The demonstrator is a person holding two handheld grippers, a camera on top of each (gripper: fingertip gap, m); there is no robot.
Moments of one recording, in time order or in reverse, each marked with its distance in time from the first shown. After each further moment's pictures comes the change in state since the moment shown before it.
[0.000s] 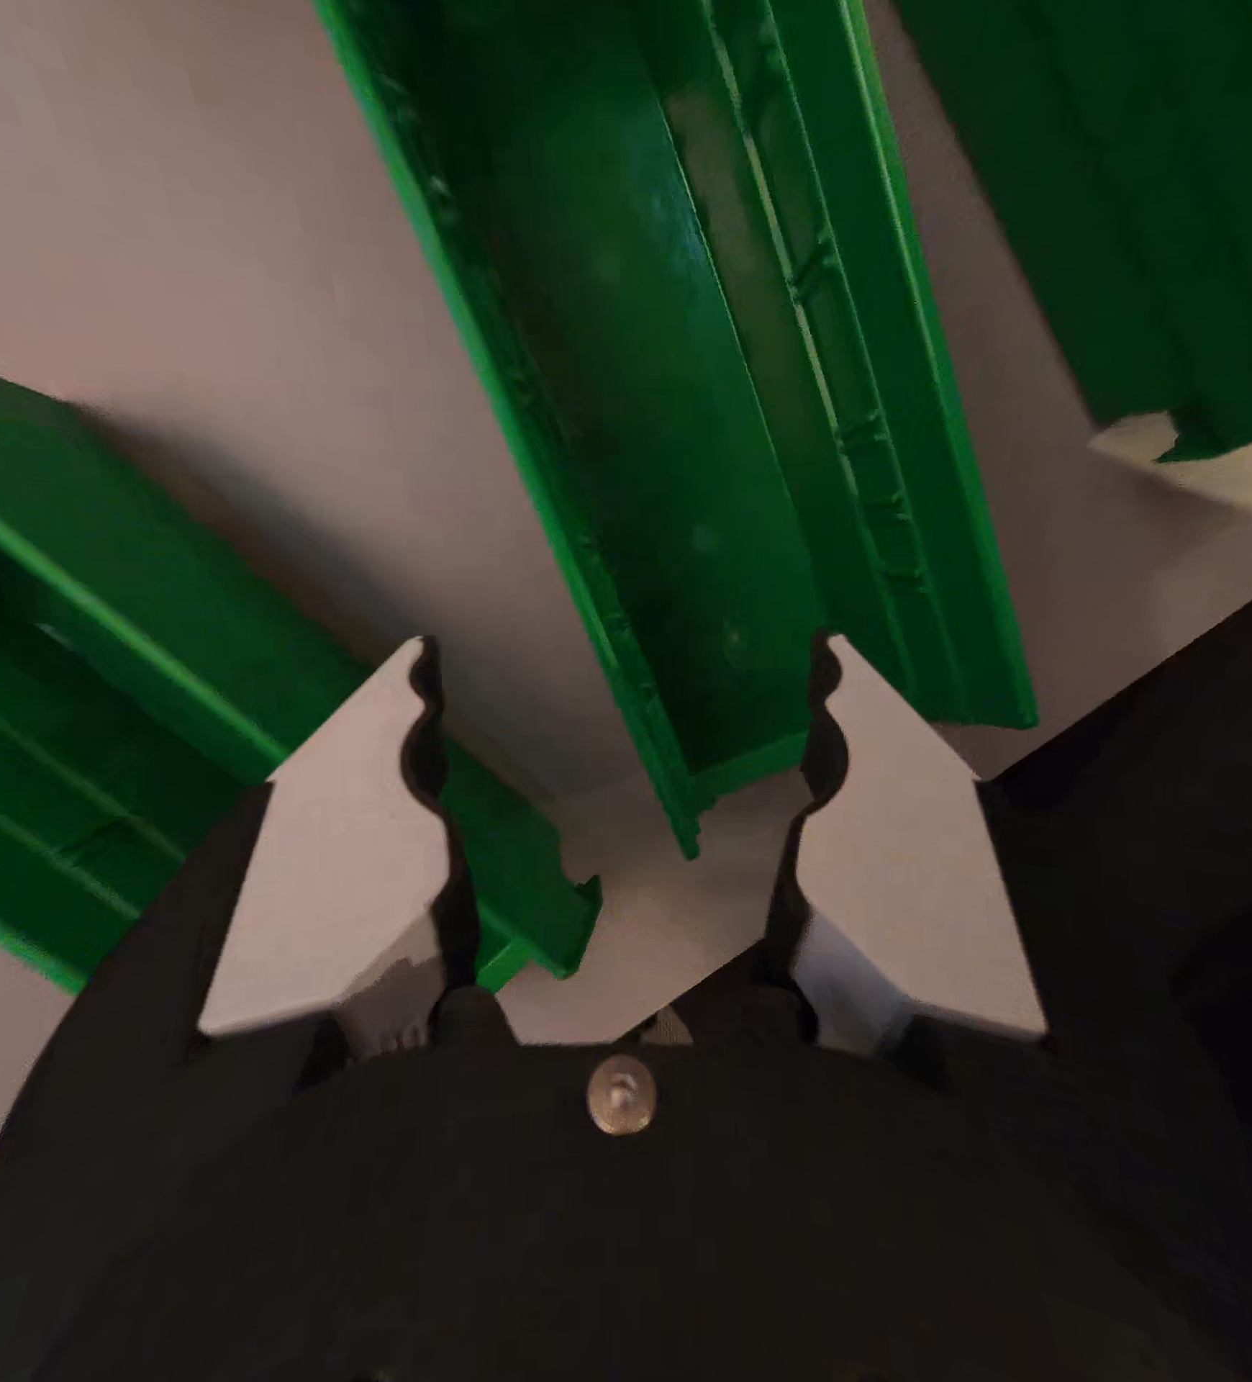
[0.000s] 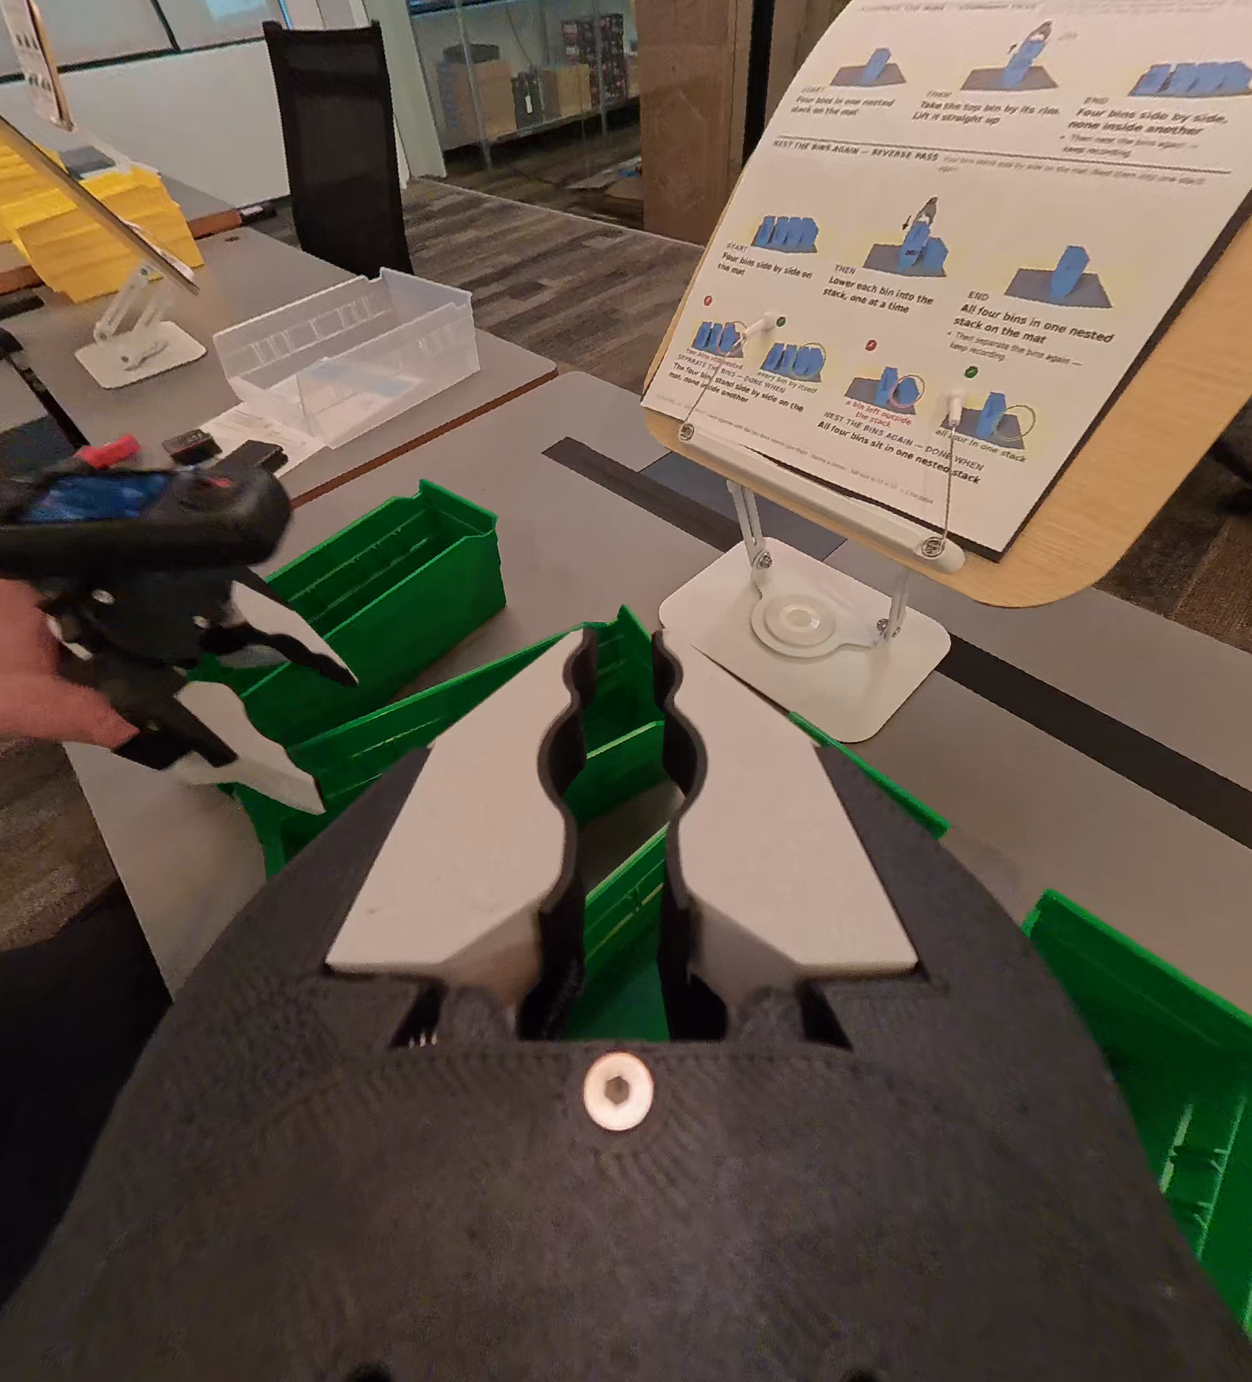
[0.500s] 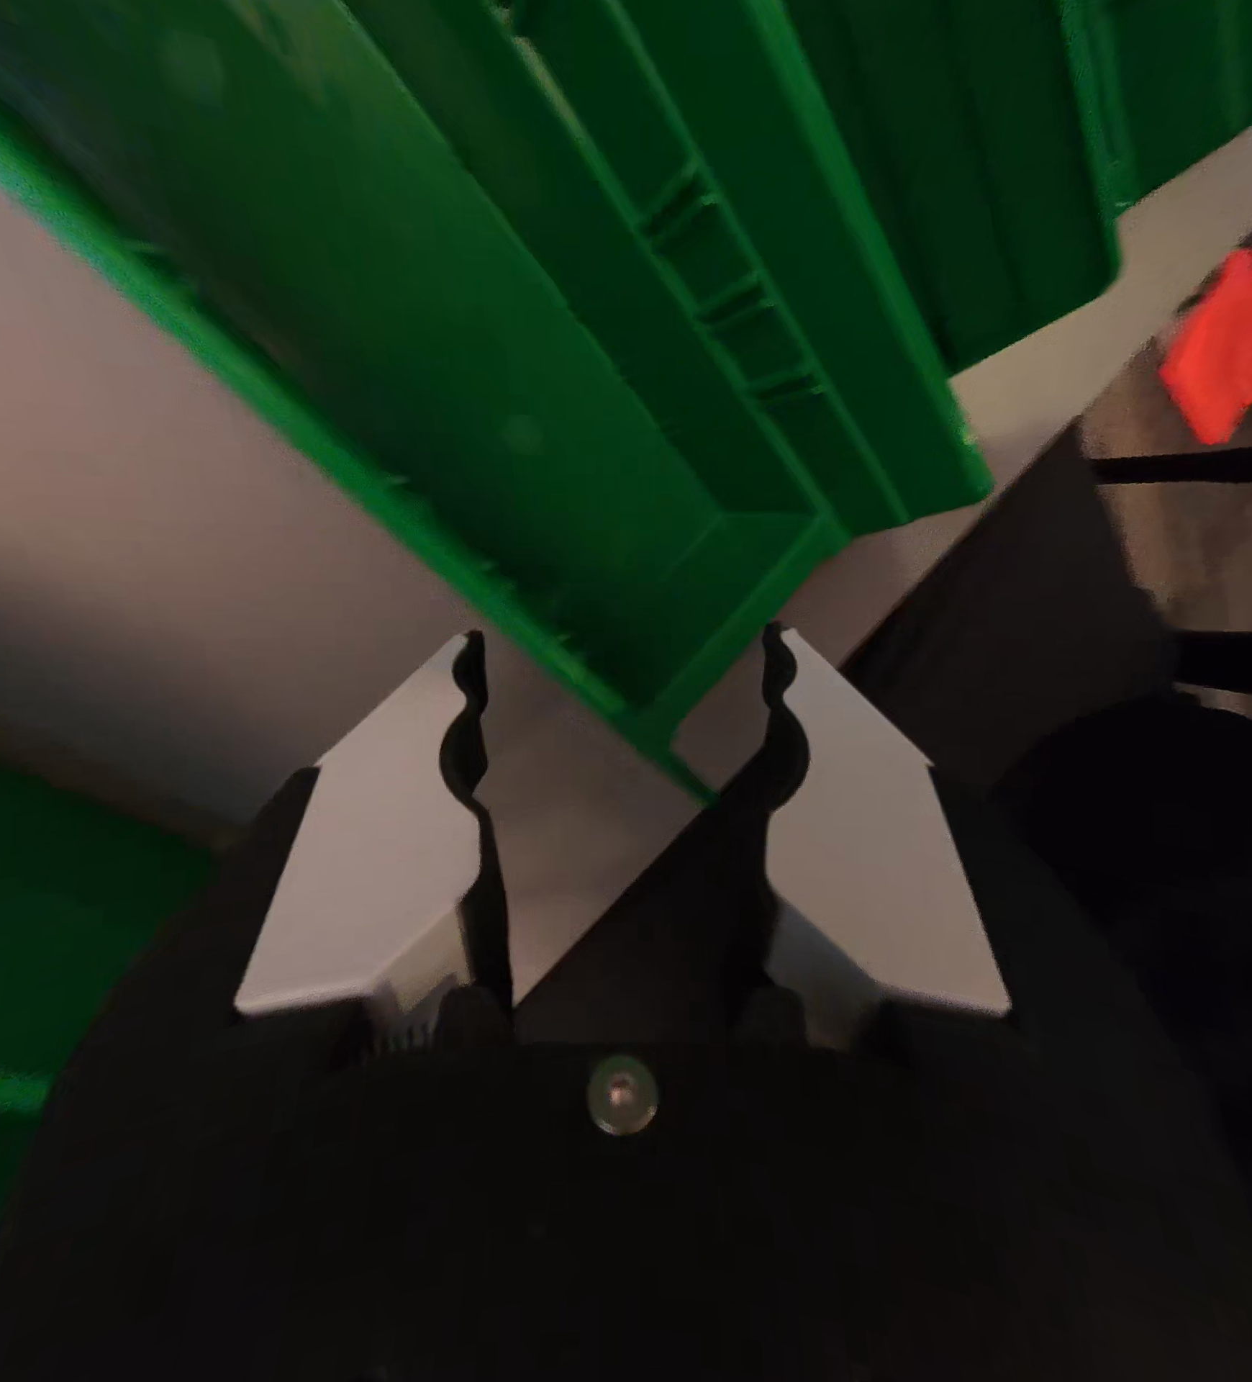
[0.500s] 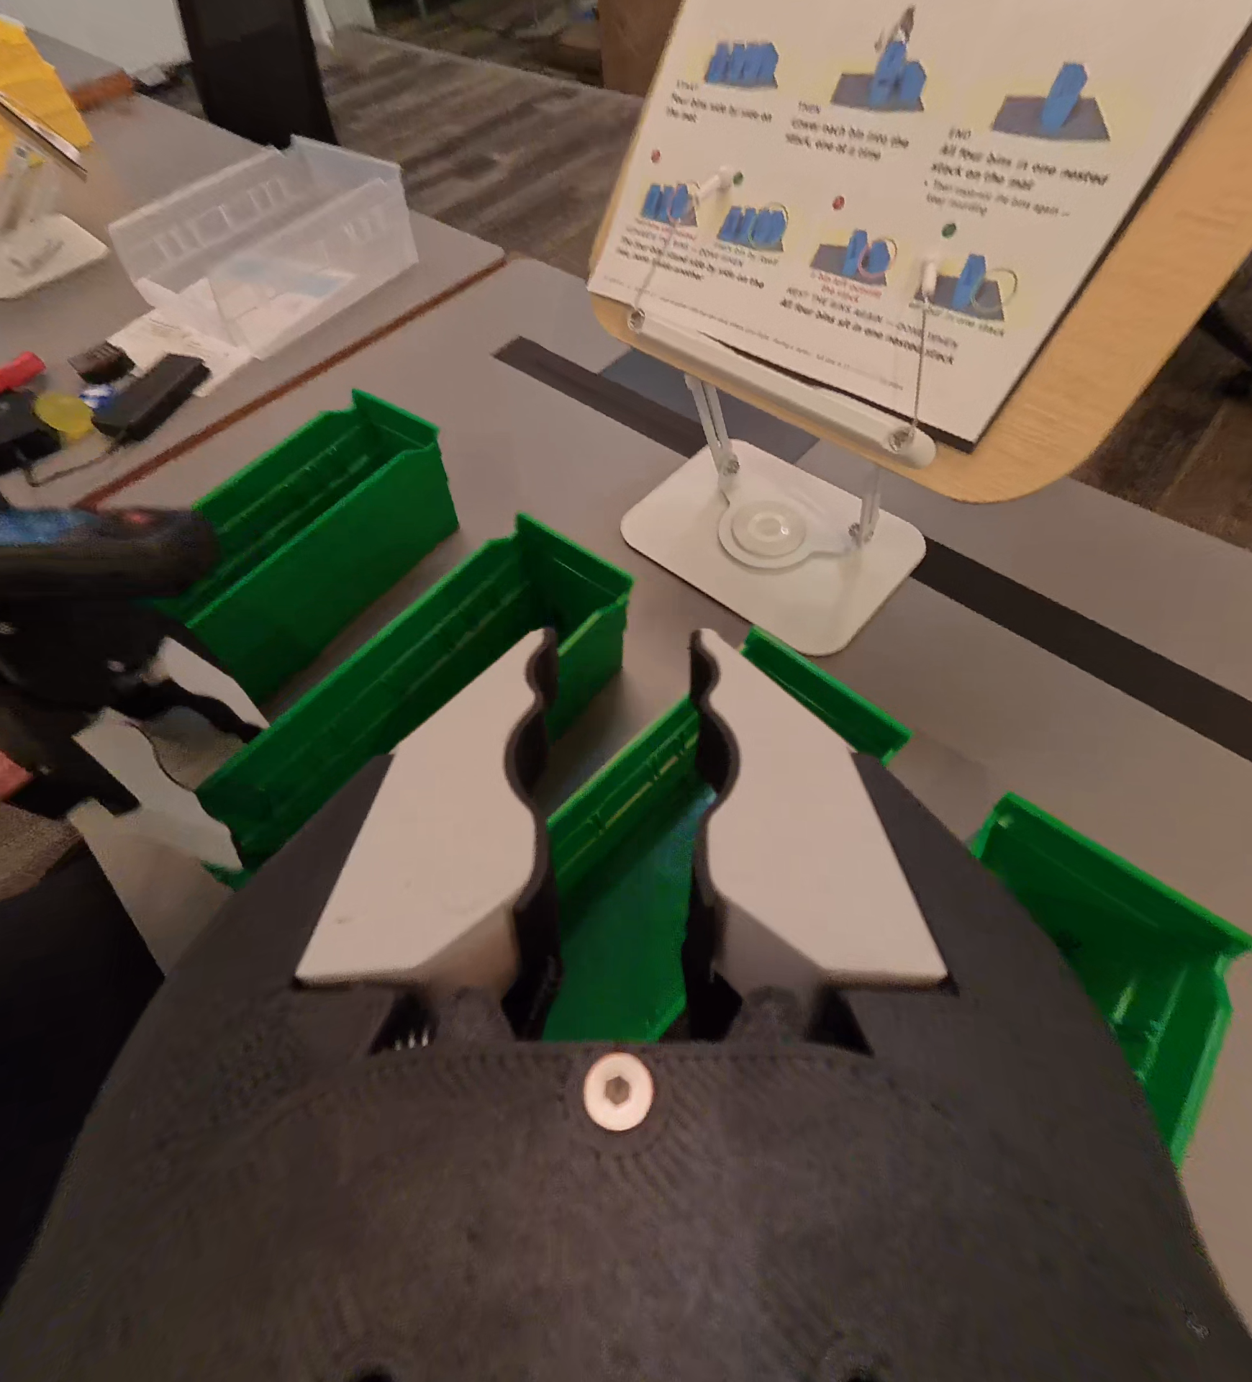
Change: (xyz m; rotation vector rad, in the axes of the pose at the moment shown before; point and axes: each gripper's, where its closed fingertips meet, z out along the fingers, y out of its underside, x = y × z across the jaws) left arm 0.075 0.028 0.027 -0.056 0.345 -0.080; right arm 0.022 0.028 0.001 -0.127 0.037 0.027
